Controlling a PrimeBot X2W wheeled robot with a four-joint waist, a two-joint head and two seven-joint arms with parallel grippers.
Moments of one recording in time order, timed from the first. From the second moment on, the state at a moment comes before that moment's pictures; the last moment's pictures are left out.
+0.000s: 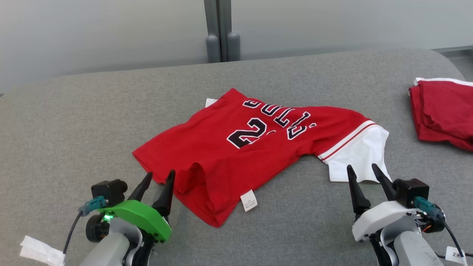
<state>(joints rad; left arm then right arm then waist) -0.39 0.28 -0.67 0.63 -0.96 -0.13 -0.26 -0.21 -0.05 0.01 0.49 0.21 0.13 -0.26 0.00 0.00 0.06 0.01</state>
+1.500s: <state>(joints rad) -0.57 0.38 -0.66 0.69 -1.01 -0.13 -0.26 -0.26 -0.05 0.03 0.49 0.21 0.13 -0.26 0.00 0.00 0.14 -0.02</state>
